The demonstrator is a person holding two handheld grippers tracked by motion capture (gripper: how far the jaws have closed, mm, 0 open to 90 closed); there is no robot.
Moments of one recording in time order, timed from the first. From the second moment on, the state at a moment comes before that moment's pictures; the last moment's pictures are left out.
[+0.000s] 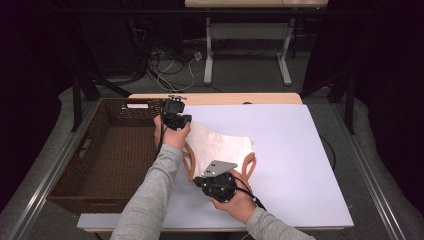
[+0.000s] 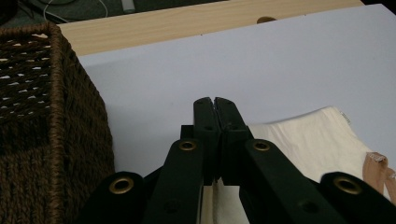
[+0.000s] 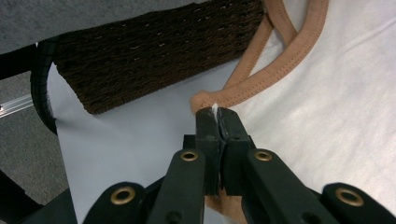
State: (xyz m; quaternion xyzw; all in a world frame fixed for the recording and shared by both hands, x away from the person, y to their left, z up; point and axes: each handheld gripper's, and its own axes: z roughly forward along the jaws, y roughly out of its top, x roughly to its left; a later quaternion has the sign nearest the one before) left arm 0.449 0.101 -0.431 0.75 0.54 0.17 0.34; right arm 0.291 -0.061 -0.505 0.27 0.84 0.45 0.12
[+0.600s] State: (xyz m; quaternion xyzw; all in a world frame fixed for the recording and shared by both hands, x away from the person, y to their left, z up) left arm 0.461 0.075 -0.451 0.77 0.53 0.16 0.31; right arm 0.291 -0.073 -0.525 0.29 0.84 0.44 0.10
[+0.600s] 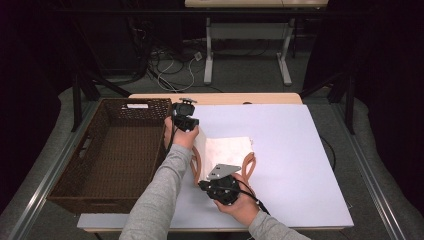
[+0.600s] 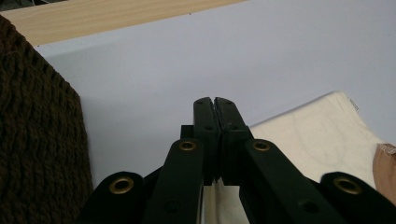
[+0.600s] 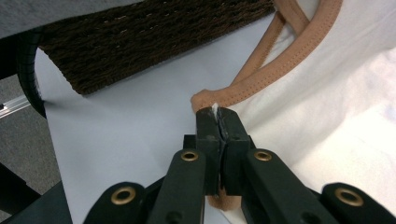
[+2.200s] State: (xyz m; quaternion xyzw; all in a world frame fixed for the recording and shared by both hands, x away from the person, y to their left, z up) left arm 0.492 -0.007 -0.459 0.80 0.48 0.12 0.34; right arm 0.302 -0.157 -0.506 0.36 0.80 0.46 0.09
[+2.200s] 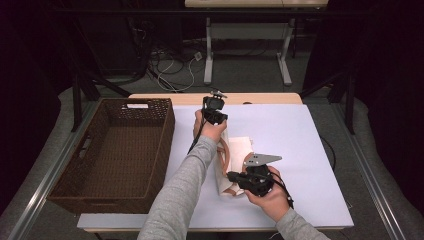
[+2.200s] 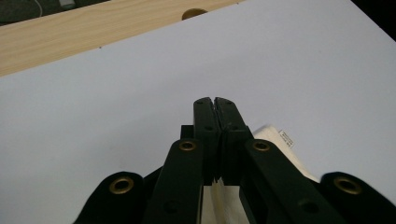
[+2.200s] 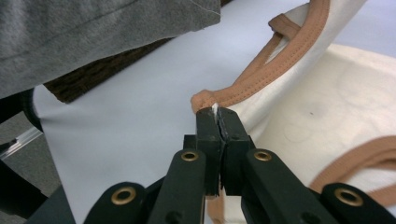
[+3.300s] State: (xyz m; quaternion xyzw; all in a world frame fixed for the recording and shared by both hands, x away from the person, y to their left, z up) left arm 0.508 -0.040 -0.517 0.82 0.47 0.07 0.33; right arm 0.298 -0.184 -0.536 0.40 0.82 0.41 0.10
